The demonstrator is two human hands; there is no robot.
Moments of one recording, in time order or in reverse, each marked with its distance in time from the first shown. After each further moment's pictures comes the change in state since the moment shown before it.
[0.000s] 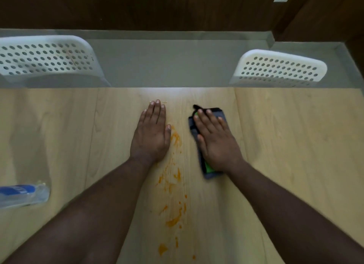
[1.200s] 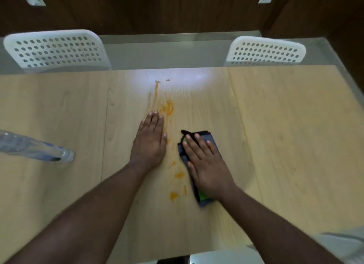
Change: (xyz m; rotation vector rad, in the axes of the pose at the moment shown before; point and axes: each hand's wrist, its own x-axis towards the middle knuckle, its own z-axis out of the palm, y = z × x) left_hand -0.133 -0.013 0.003 -0.109 -0.048 0.049; right_hand -0.160 -0.107 0.037 -0.010 -0.009 -0.017
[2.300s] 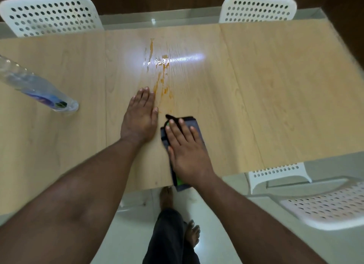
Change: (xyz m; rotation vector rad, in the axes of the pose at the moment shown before) left_hand -0.102 -0.007 0.008 0.023 0.077 0.039; right_hand -0.095 -0.116 0.038 0.032 0.060 0.110
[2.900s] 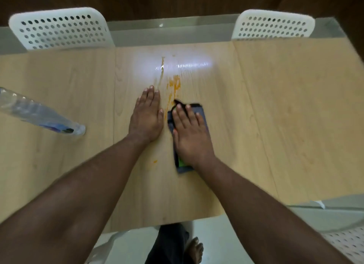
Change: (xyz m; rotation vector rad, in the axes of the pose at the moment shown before) left_hand 0.087 -0.024 -0.013 -0.053 -0.013 -0.042; right_hand 0.135 0.023 -0.019 -0.001 0.030 0.050
